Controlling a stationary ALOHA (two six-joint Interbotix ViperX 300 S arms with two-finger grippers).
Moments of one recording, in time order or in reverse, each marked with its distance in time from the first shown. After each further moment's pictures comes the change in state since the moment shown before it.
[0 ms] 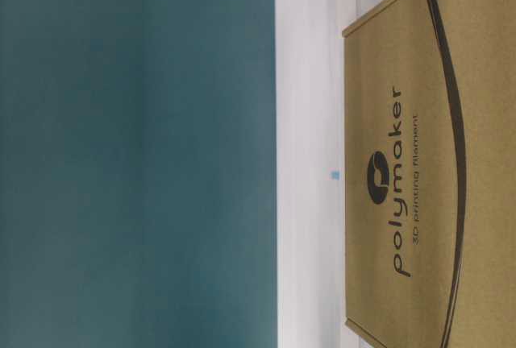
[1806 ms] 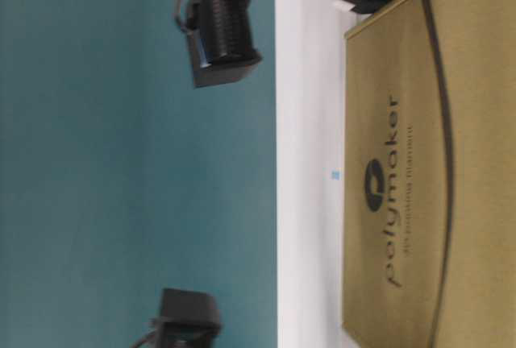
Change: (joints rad) left arm 0.028 0.331 -0.052 0.002 -0.236 -0.149; right arm 0.074 0.379 -0.175 -0.035 -0.133 0.025
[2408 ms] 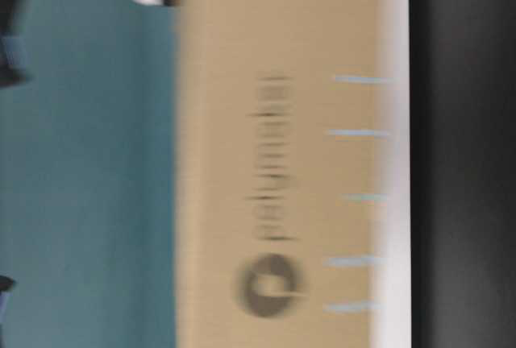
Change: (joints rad) left arm 0.086 -0.190 -0.316 -0.002 0.588 -0.052; right arm -0.051 -0.242 -0.252 -0.002 0.545 -0.040
